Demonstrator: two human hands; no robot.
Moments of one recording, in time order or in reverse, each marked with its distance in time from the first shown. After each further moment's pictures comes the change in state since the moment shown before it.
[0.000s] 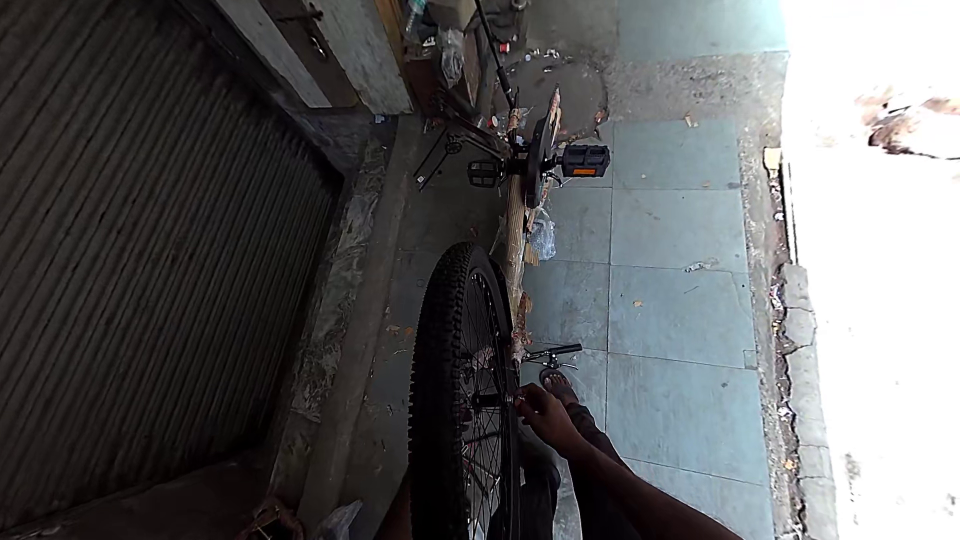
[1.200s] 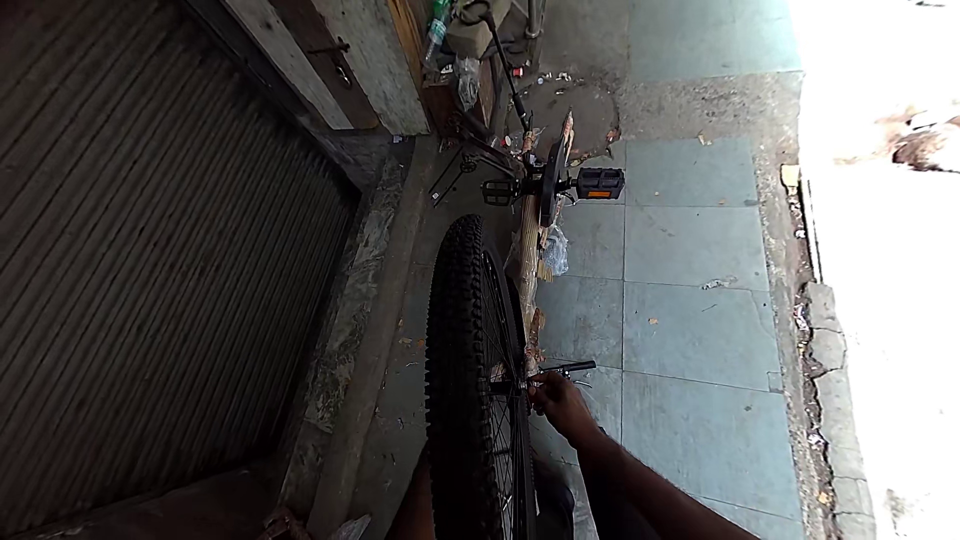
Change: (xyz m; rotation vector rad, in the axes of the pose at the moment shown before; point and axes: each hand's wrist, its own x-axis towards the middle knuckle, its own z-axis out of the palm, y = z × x) left_hand 0.035 0.039 -0.003 -0.140 0.212 0.042; right_hand 0.017 -0.073 -0.024 0.042 0.142 0.003
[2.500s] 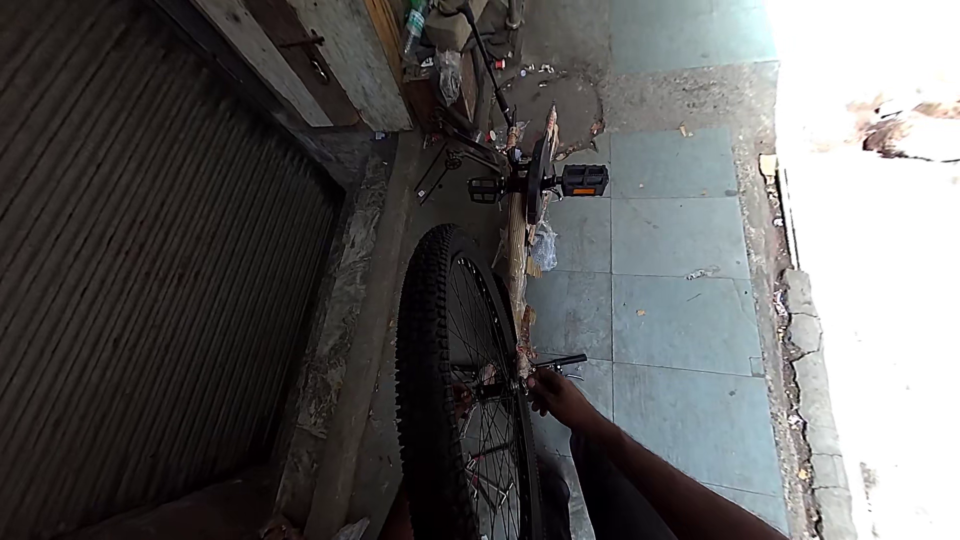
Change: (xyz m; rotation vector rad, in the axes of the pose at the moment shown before) left_hand 0.062 -0.065 -0.041 0.134 -0.251 0.260; right_hand 0.008 0.005 -0.024 0.054 -0.183 -0.032
